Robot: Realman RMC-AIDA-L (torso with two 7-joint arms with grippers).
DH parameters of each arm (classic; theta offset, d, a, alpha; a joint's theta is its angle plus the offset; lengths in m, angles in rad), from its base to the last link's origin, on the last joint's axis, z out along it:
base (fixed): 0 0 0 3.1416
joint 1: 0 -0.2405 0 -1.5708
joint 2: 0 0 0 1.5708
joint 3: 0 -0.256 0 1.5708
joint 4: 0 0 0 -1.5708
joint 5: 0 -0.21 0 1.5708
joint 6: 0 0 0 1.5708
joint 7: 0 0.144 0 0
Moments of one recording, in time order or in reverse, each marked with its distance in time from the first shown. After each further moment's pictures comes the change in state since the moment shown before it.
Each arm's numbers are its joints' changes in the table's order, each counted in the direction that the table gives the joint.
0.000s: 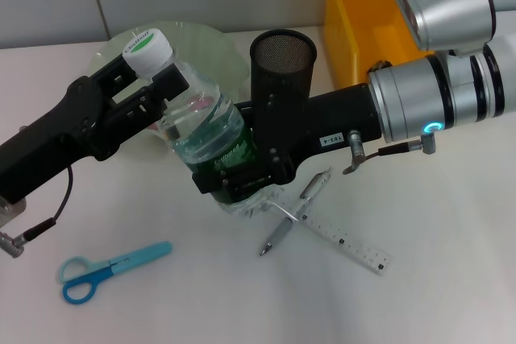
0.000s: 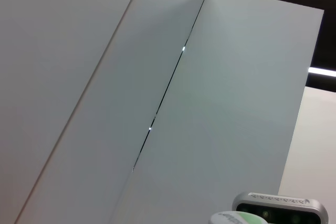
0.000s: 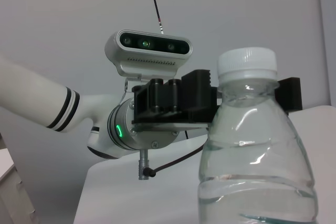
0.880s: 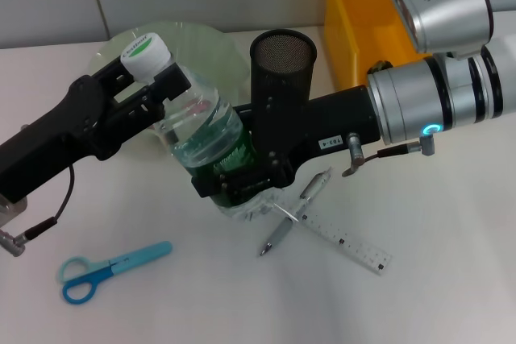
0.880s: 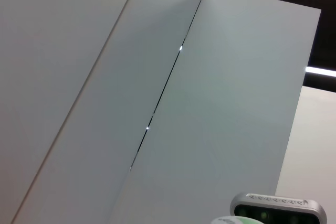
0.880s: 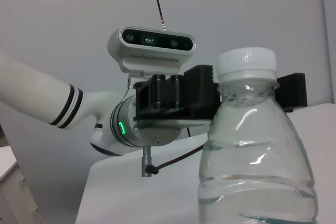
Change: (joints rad) left arm 0.005 0.000 0.000 -0.001 -0.002 0.003 0.000; right arm -0.001 0.000 0.008 0.001 0.001 0.000 0.000
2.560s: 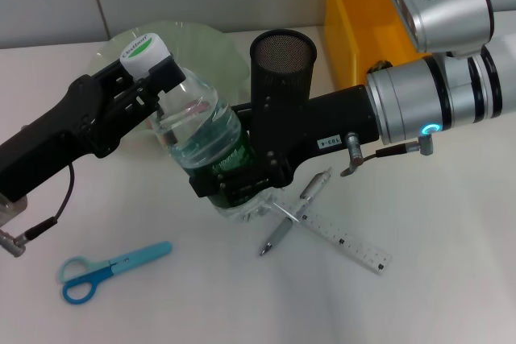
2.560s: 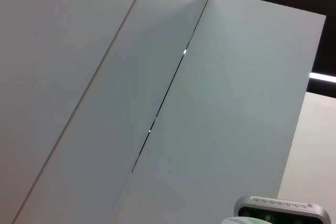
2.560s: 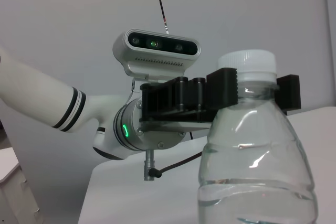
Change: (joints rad) left arm 0.002 -0.002 0.004 -0.013 0.004 -0.002 -0.013; right arm 0.001 -0.001 0.005 -0.004 -0.010 -0.001 -0.001
